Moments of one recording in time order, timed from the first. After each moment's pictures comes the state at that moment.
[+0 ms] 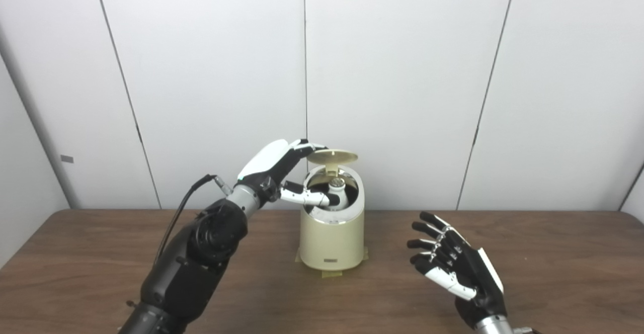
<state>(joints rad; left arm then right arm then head) -0.79 0.29 -0.28 0.31 0.46 0.03 -0.23 -0.27 -0.09 -0.08 0.22 0.17 -0.19 0.15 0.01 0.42</state>
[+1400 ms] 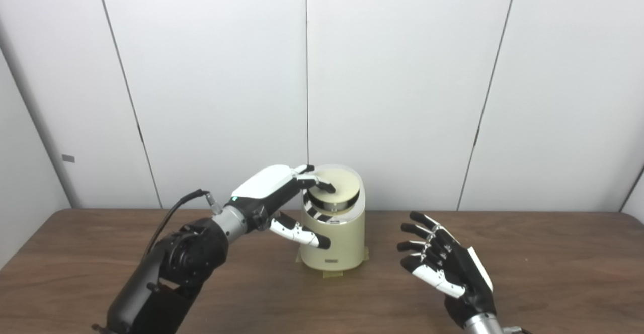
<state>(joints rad) -0.69 0.38 -0.32 0.13 0.53 -0.08 -0.39 -0.26 -0.05 -0.06 0.13 0.15 -0.08 0.11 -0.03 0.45</state>
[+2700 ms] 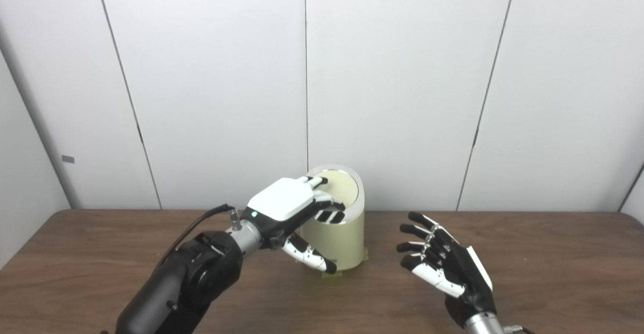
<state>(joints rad) -0.66 0.38 -0.40 0.08 0.77 -0.09 -0.37 -0.26 -0.06 -0.06 0.11 0.12 -0.05 0.11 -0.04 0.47</state>
